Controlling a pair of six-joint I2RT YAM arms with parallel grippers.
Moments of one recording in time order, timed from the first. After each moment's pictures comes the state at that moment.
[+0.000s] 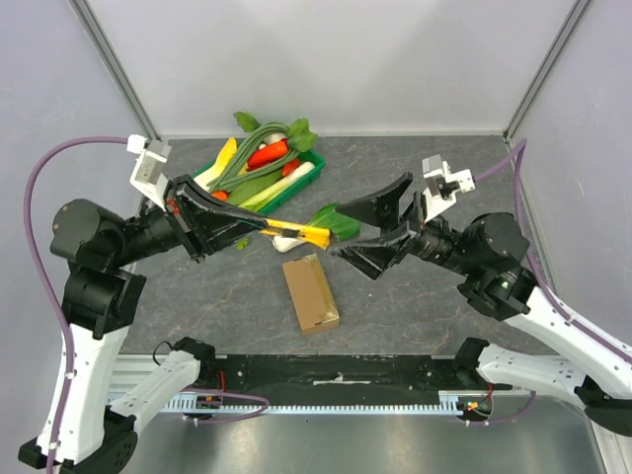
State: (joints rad) left arm -0.33 0.82 1.40 -0.35 0.94 -0.63; right arm 0.93 0.91 1.11 0.11 -0.37 0.42
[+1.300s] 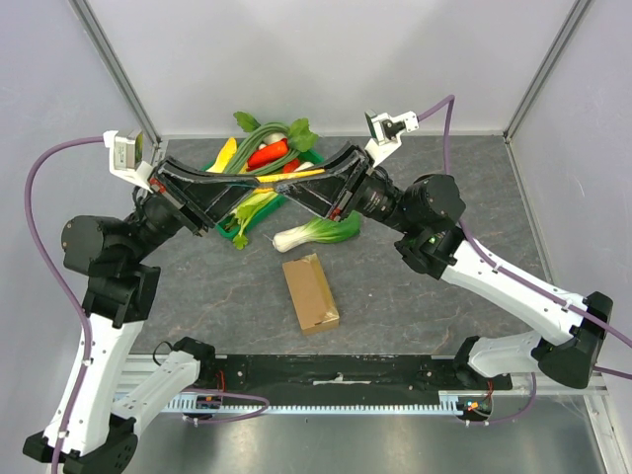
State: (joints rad) left arm -0.34 0.80 1.22 0.15 0.66 -0.94; right arm 0.93 1.30 1.31 0.59 -0.37 0.83
